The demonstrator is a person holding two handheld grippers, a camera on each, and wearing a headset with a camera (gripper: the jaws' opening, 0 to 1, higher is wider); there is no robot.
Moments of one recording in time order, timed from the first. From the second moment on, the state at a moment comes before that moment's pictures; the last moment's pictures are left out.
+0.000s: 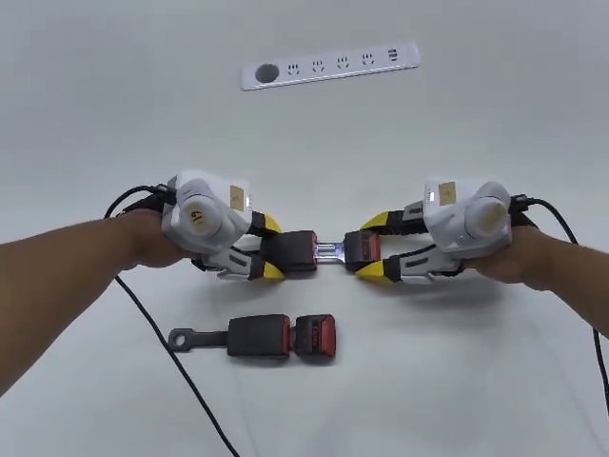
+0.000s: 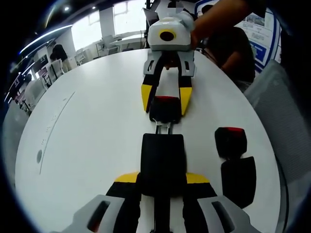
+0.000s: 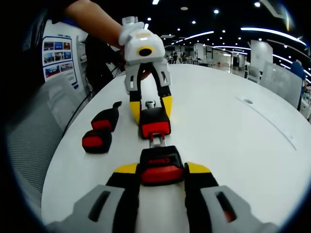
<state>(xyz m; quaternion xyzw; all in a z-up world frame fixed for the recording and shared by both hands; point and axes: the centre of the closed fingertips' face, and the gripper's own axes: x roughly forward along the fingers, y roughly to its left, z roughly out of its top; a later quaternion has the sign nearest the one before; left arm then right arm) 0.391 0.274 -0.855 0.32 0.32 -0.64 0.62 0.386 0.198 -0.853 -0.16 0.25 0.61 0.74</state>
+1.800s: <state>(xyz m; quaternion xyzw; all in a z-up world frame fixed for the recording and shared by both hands) 0.394 0.277 -0.861 0.35 0.34 -0.63 0.60 0.394 0.224 -0.860 -0.20 0.27 0.58 0.74</state>
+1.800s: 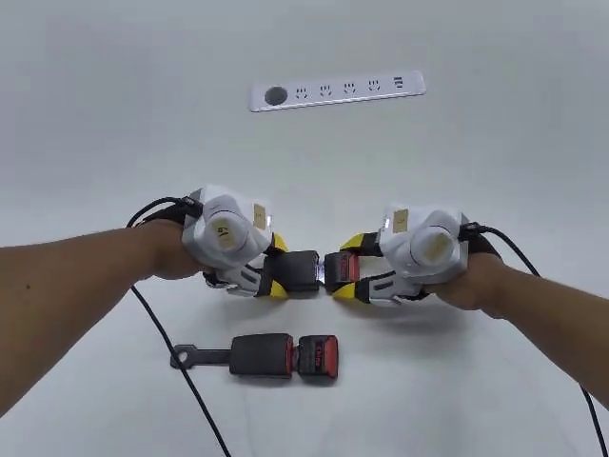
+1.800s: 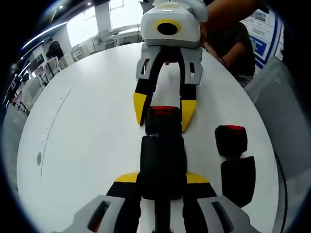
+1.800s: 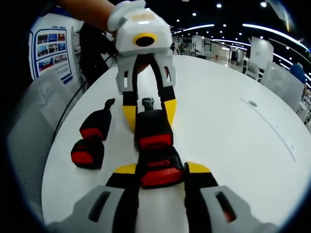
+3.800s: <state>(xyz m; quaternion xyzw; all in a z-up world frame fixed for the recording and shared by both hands) 0.393 0.275 -0.860 0.35 0.34 -0.63 0.60 0.394 0.181 -0.862 -0.21 0.28 0.58 0.74</state>
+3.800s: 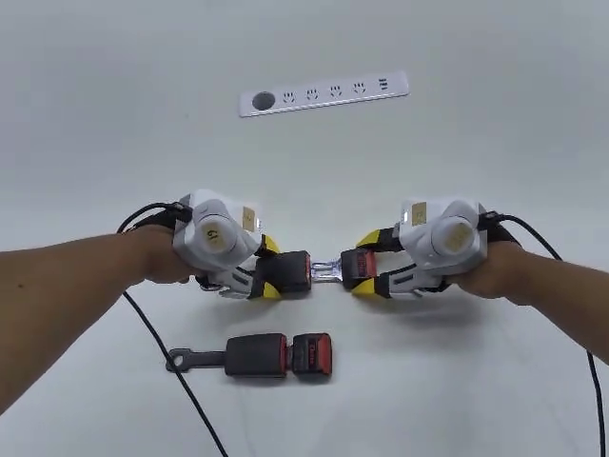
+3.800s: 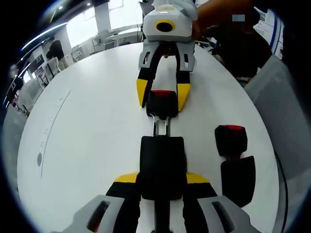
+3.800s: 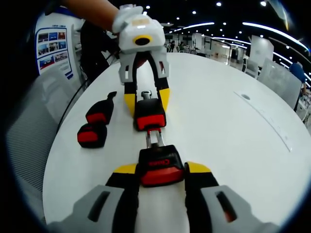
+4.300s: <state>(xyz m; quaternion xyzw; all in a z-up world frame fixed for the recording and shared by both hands) 0.394 0.277 -0.861 0.34 0.34 -0.63 0.61 0.388 0.149 -0.863 -0.21 0.29 0.57 0.73</state>
